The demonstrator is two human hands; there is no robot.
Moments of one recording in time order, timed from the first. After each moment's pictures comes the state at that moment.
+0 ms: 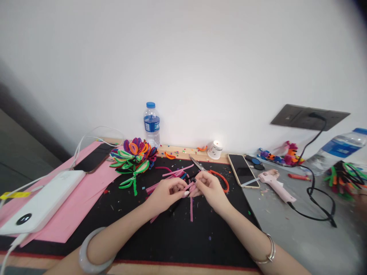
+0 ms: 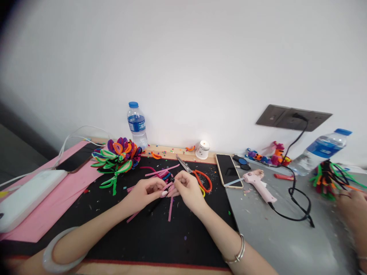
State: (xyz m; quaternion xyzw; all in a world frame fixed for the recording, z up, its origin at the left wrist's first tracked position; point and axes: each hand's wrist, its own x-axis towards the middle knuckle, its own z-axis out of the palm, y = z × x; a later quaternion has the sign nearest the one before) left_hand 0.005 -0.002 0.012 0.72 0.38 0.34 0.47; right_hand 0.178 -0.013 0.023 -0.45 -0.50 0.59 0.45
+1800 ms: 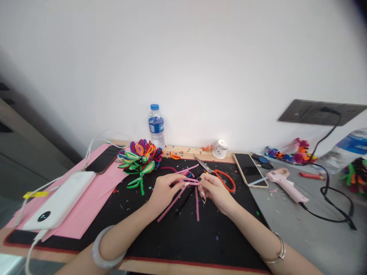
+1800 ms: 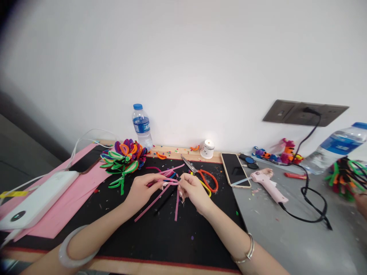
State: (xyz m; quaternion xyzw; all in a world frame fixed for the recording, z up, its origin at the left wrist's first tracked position) left_hand -0.007 0.000 0.015 0.74 0.42 0.43 0.30; right_hand 0.182 -0.011 0.017 -0.41 -0.48 0.65 0.42
